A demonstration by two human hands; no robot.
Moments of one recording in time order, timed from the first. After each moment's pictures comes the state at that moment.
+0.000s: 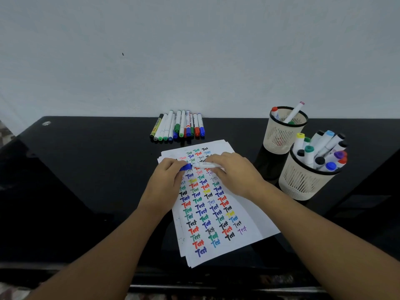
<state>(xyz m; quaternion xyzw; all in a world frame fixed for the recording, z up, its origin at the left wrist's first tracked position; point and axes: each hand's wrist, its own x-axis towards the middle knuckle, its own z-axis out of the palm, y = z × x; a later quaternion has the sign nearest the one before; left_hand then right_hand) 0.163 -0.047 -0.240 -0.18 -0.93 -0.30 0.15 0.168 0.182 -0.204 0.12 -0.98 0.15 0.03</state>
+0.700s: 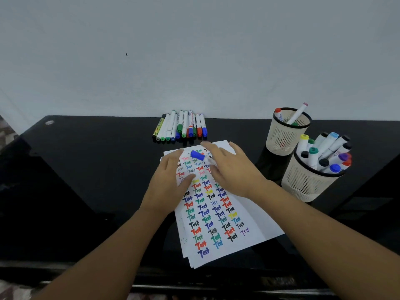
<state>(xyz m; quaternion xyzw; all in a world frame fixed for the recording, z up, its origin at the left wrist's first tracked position) 0.168 -0.043 -0.234 -0.15 -0.91 -0.36 0.13 0.170 0.169 -0.190 0.19 -0.97 0.09 0.08</state>
